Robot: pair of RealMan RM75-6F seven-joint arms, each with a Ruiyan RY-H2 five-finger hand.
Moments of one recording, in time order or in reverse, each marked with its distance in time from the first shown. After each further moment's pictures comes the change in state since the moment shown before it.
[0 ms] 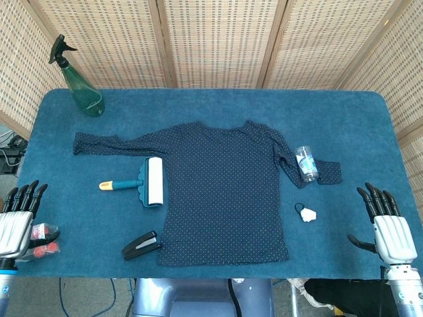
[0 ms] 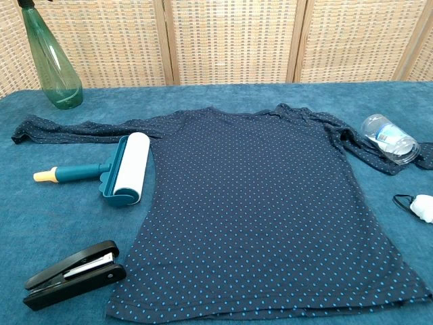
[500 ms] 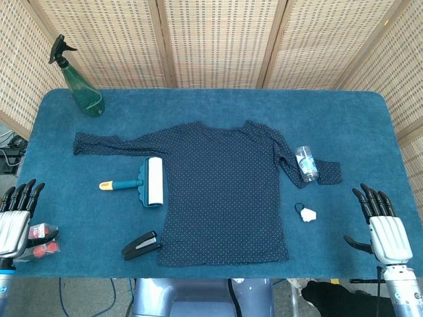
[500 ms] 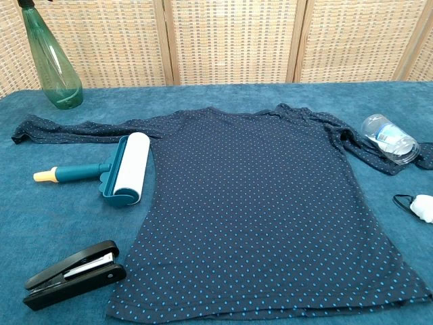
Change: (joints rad) left arm -0.001 0.000 -0.004 0.006 -0.004 -0.001 -0.010; right arm 0.003 -0.011 -0.005 0.000 -0.012 -0.004 -0.005
